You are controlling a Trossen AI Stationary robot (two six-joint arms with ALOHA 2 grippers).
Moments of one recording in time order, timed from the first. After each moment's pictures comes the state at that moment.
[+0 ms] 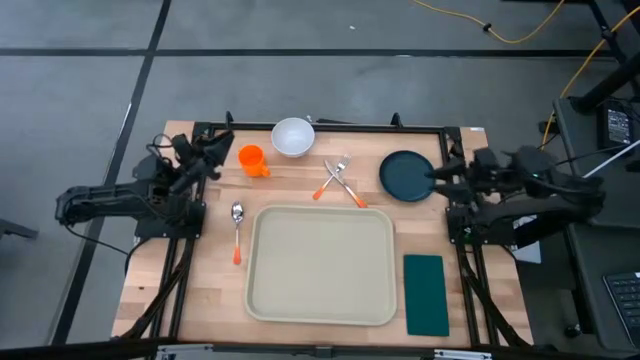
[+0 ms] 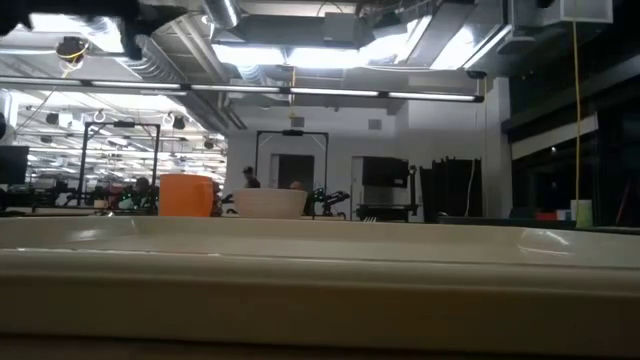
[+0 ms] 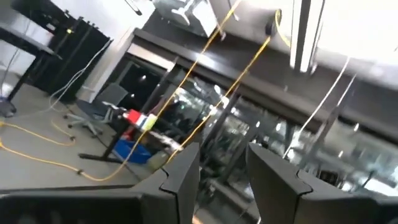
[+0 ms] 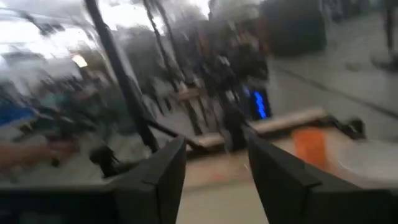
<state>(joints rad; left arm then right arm) 0.17 0.43 0.37 0.46 -0.48 -0.41 0.04 0.49 0.82 -0.30 0.01 0.31</state>
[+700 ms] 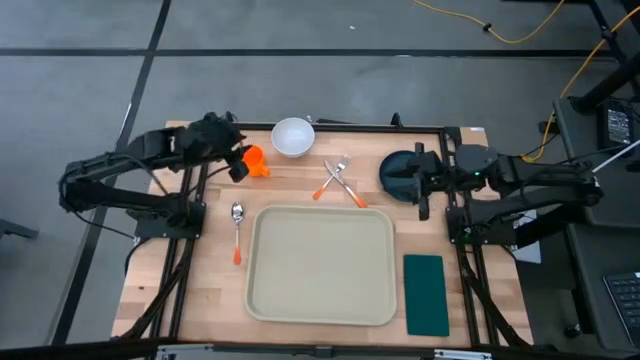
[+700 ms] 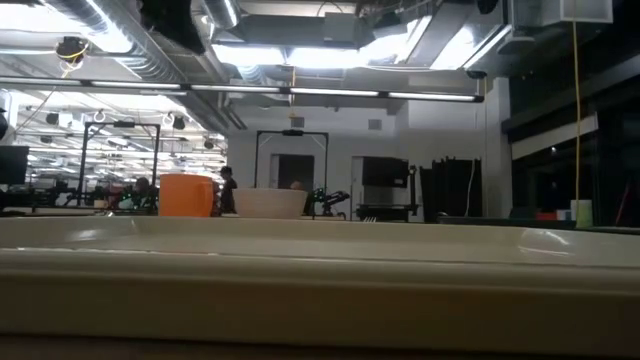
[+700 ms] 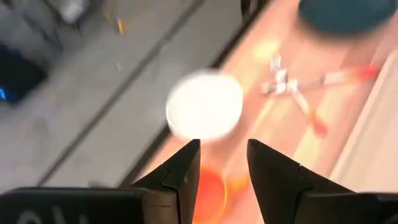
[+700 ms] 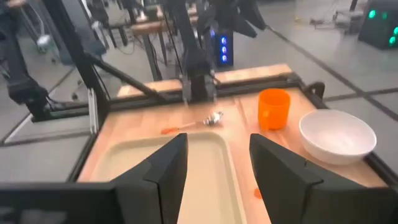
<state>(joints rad) 0.30 0.94 1.14 -0.95 -0.41 -0.07 0.04 0.87 0.97 -0.35 0.08 0.15</state>
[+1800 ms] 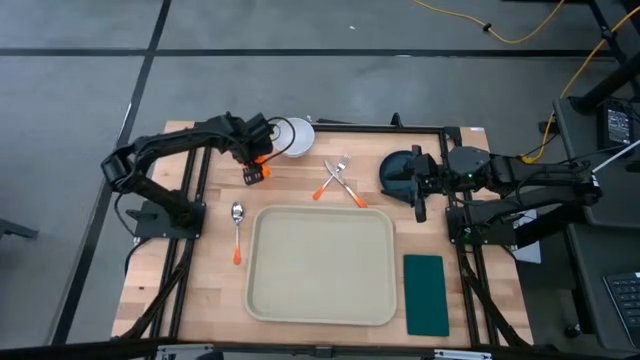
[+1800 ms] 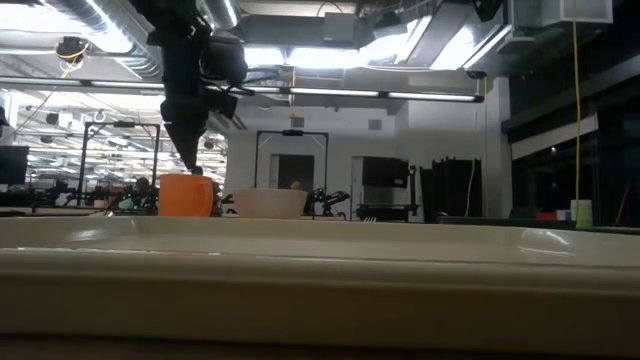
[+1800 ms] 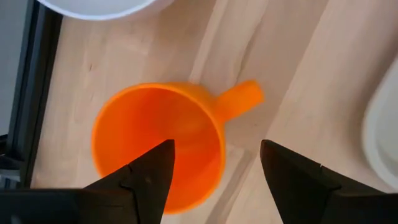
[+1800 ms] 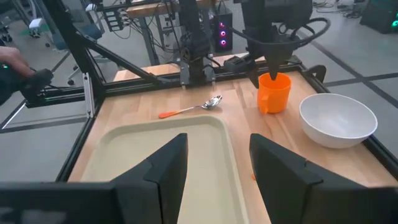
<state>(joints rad) 0.63 1.43 1.05 -0.97 -0.08 0.27 0.04 0.88 0.97 -0.40 0.08 0.15</state>
